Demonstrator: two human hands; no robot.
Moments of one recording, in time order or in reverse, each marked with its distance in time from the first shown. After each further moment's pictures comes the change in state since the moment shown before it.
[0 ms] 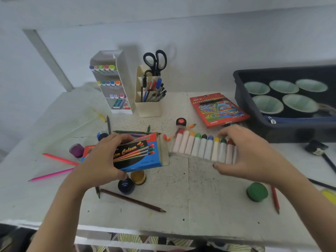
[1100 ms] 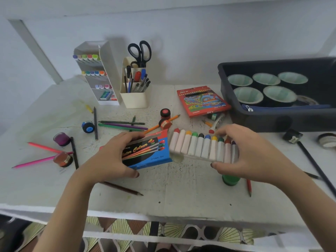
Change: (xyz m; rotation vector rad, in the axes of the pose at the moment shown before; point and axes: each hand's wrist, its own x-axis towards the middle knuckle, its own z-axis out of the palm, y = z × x) left_hand 0.000 0.050 0.049 -0.149 -0.127 0.013; right_hand -0.046 0.026 -0.012 0.051 -0.045 0.015
